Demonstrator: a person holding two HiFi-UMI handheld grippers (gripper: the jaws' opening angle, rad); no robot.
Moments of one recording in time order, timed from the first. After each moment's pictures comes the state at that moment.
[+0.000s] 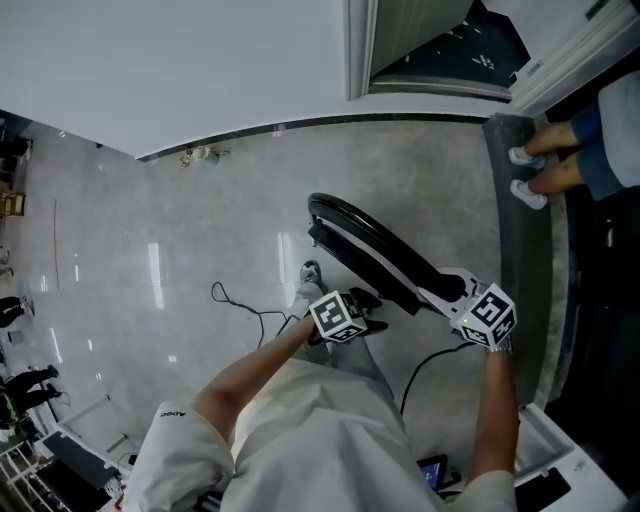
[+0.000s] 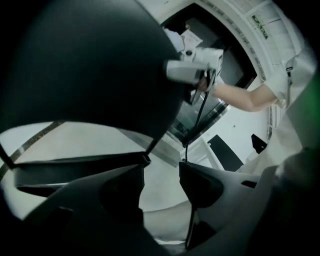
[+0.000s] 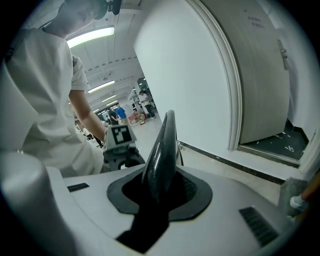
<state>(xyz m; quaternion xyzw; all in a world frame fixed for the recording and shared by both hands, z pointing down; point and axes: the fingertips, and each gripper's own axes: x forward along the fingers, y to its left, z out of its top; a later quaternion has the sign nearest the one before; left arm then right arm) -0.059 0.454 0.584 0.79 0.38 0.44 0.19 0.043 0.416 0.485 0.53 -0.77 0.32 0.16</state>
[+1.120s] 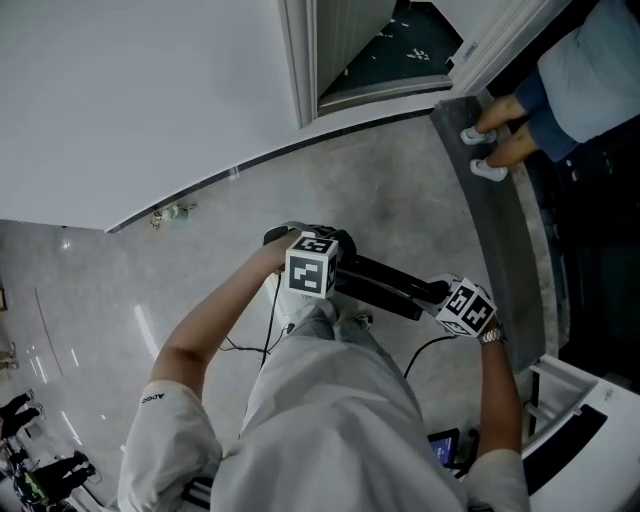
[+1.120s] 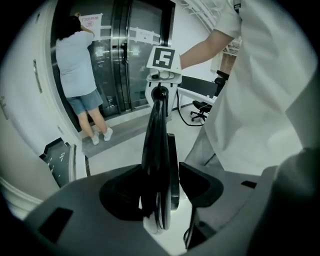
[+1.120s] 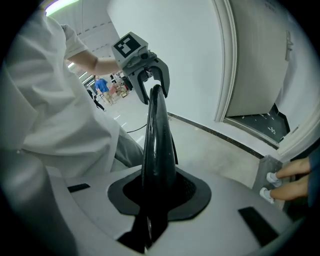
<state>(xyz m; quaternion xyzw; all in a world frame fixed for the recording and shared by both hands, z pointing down) 0.021 0.256 0.492 0.67 0.59 0.37 -0.27 0.041 0.396 0.507 0.52 -0.65 0.46 0.31</state>
